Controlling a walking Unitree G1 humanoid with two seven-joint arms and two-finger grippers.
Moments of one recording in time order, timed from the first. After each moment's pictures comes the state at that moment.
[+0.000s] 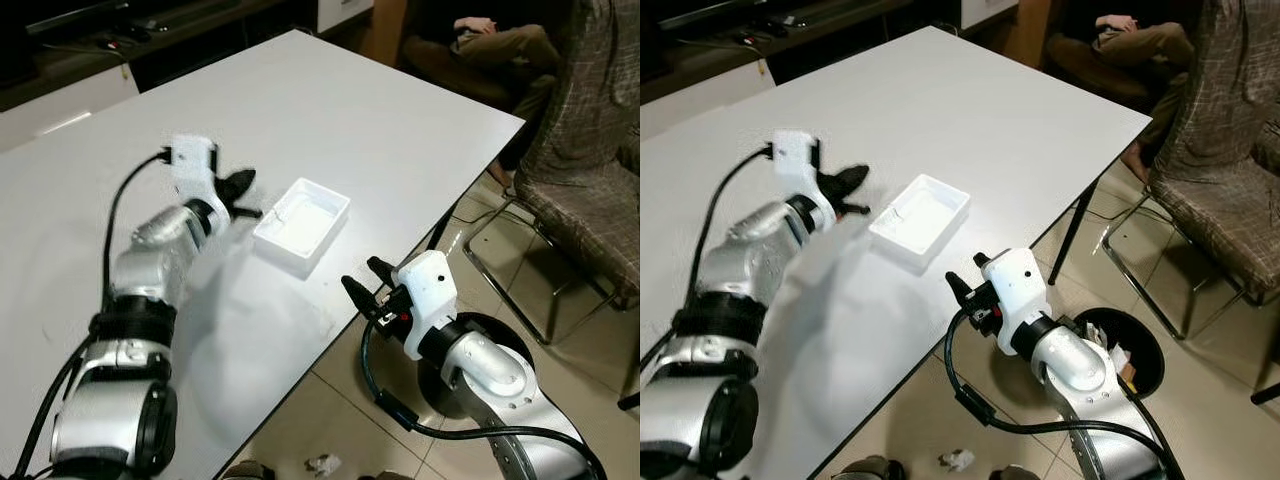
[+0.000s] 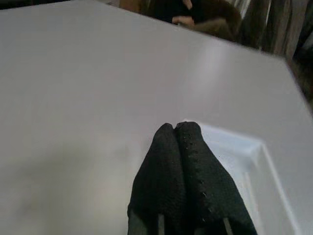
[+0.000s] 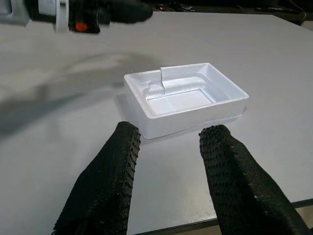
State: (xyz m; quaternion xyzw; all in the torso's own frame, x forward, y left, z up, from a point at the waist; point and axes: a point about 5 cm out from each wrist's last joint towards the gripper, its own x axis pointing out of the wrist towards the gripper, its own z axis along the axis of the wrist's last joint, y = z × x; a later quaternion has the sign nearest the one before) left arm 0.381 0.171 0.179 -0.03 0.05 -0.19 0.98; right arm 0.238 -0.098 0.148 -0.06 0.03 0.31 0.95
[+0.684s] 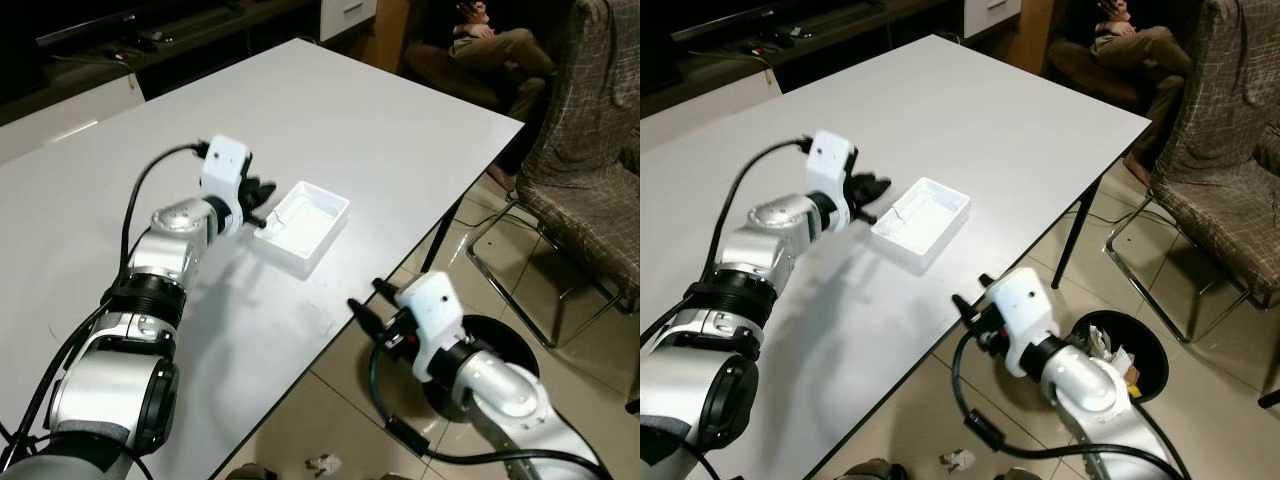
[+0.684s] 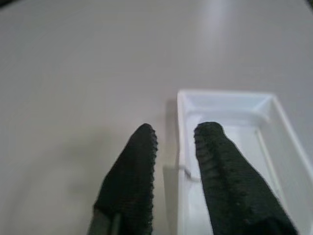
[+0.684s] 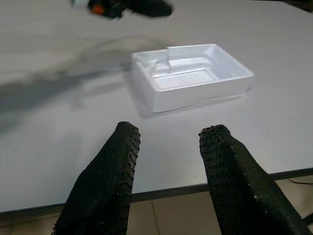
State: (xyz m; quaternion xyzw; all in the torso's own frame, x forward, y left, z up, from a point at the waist) left arm 0.394 0.163 0.170 0.07 0.12 -0.21 0.97; right arm 0.225 -0.109 0.138 -0.07 0.06 0.31 0.94
